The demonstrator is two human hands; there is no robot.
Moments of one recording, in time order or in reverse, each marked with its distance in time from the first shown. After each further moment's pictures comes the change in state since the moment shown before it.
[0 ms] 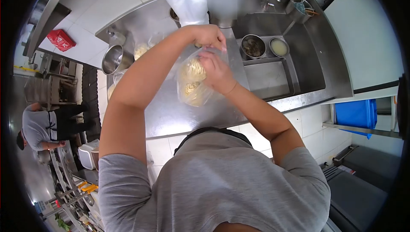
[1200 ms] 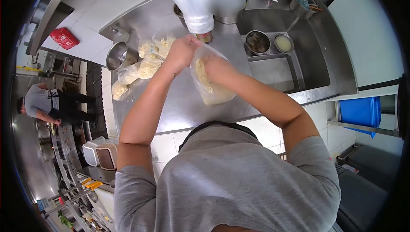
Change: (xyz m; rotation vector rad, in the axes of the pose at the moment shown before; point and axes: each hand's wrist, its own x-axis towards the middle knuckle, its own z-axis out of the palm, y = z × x) left_hand -0.095 0.005 0.075 -0.515 0.837 -0.191; right_hand -0.013 0.002 0.023 -0.293 -0.641 0.210
